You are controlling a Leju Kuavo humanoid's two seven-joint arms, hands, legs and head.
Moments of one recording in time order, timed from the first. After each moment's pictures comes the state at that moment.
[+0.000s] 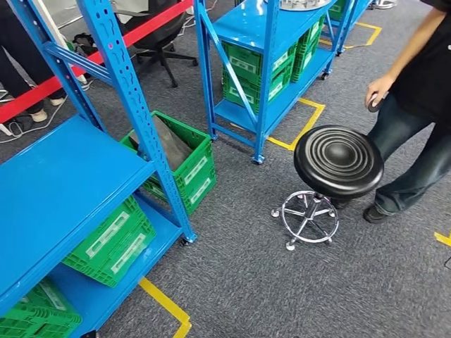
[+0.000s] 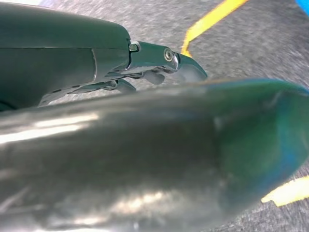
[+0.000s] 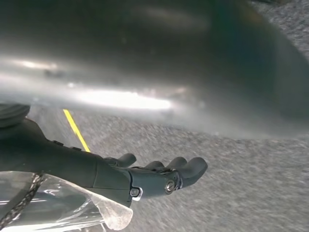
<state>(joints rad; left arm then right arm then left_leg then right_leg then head) -0.11 -0.21 1.40 -0.25 -1.03 0.18 -0.14 -0.04 0.21 -0.71 -0.27 1.50 -0.37 -0.04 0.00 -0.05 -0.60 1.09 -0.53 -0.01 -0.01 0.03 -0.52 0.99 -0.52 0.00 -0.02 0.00</state>
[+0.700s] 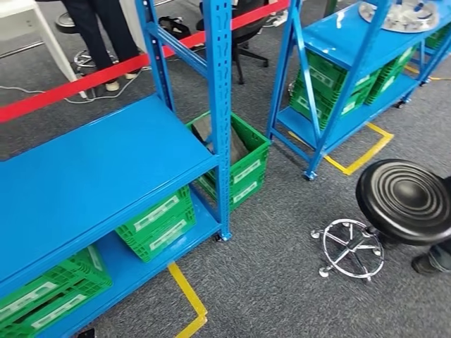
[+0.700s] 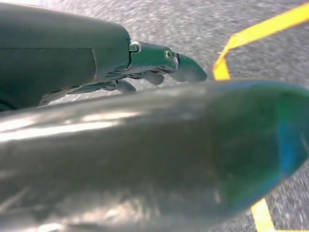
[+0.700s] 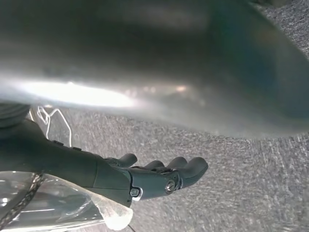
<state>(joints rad) -0.11 -0.21 1.39 -0.25 -1.04 0.21 -0.11 -0.04 0.21 -0.75 -0.27 1.54 -0.36 -0.03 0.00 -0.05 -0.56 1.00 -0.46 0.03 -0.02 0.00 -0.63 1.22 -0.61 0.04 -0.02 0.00</state>
